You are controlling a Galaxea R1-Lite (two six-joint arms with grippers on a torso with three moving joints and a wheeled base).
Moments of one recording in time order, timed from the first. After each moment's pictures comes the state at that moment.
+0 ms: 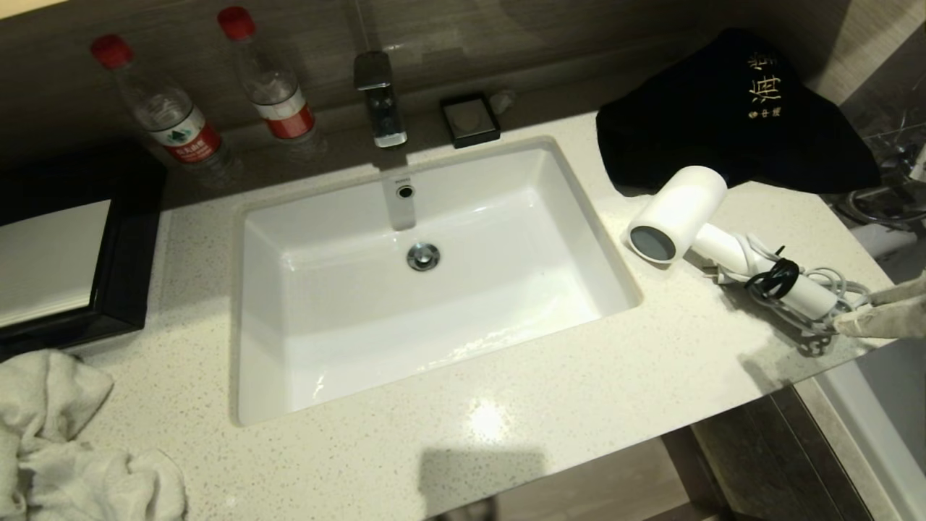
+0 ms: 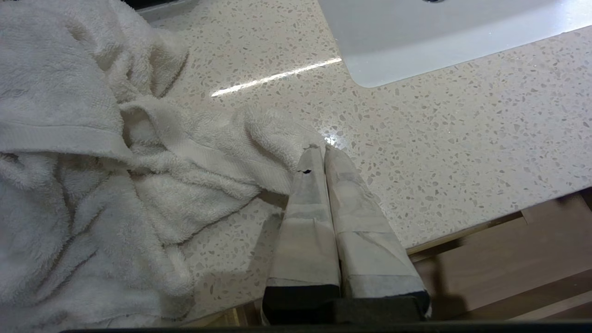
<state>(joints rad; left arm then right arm) 0.00 0.00 0.00 0.00 0.00 0.00 0.09 1.27 -1.34 0.83 0.17 -0.35</state>
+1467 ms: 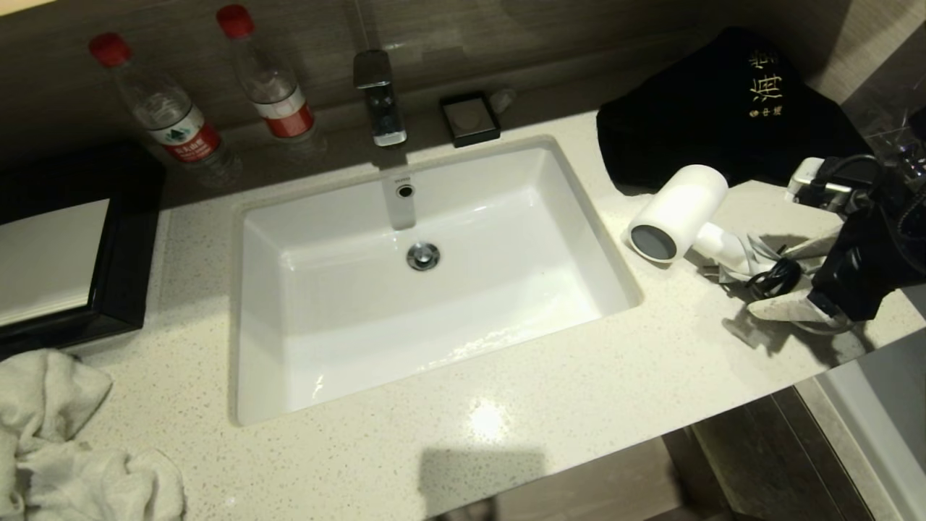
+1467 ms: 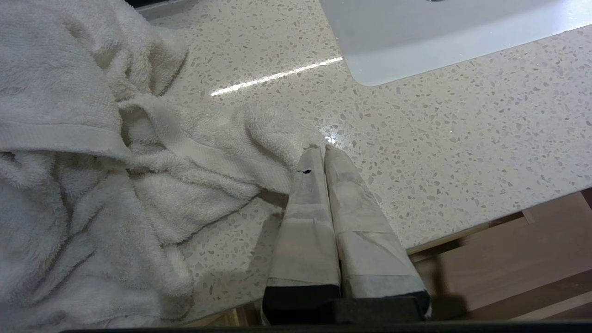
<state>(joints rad) 0.00 0.00 0.00 0.00 0.00 0.00 -0.02 1.54 -1.35 0.58 0.26 -0.75</state>
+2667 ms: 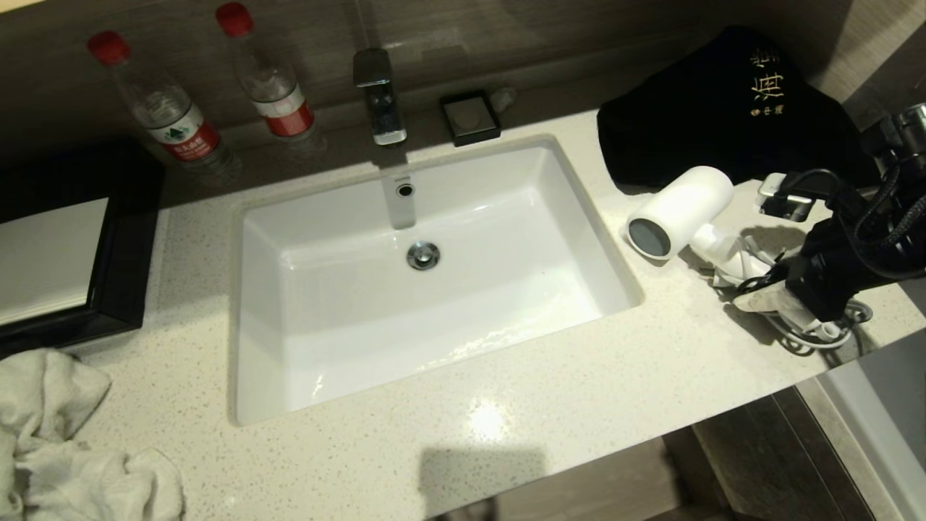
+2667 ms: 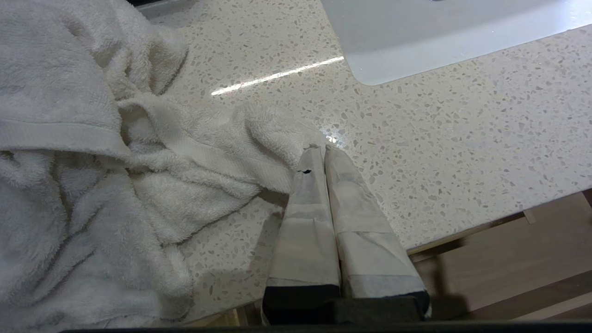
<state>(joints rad) 0.00 0.00 0.00 0.00 0.00 0.00 -0.01 1.63 -1.37 0.58 0.27 -0.76</state>
